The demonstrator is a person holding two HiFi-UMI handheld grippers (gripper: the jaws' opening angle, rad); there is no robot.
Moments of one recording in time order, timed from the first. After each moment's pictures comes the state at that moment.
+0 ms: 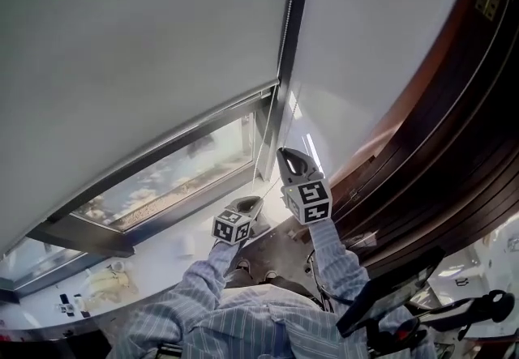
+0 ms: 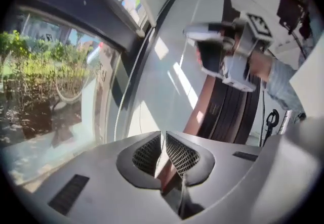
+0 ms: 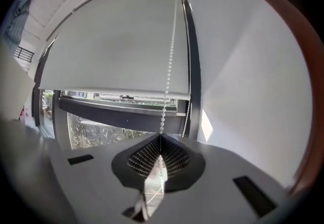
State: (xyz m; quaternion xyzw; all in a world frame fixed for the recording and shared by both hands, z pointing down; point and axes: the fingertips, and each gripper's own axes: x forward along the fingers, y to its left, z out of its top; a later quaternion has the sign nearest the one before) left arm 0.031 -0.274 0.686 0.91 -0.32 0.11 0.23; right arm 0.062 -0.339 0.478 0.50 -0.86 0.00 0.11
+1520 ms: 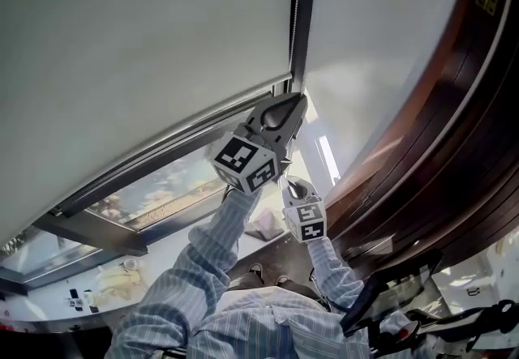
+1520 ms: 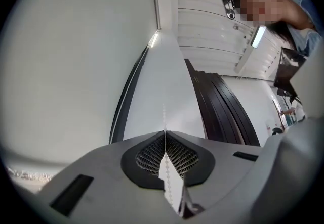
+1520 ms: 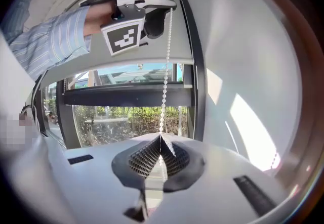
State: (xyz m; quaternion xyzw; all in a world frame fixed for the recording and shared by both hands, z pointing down) left arm 0.059 -0.335 0.273 0.94 -0.28 -0.19 -0.05; right arm 0.047 -0.305 0.560 0.50 -0.86 0.06 0.13
